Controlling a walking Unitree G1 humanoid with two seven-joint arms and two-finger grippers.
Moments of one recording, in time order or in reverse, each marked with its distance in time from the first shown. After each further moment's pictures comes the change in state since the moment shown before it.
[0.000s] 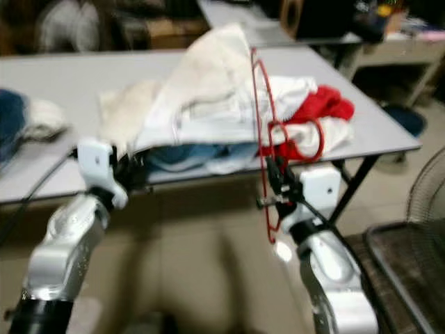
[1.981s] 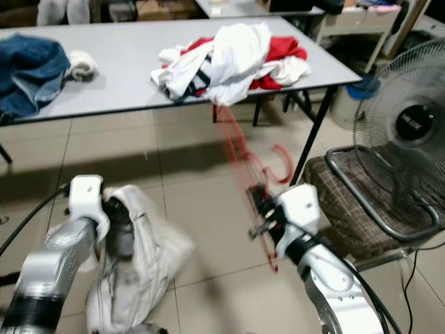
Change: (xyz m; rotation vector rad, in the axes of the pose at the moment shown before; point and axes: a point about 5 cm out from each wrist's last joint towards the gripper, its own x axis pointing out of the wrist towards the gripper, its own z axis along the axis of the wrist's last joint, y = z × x) left arm -0.010 0.051 -0.070 -0.074 0.506 0.311; right arm -0.013 0.009 -0.031 -0.062 0.224 0.302
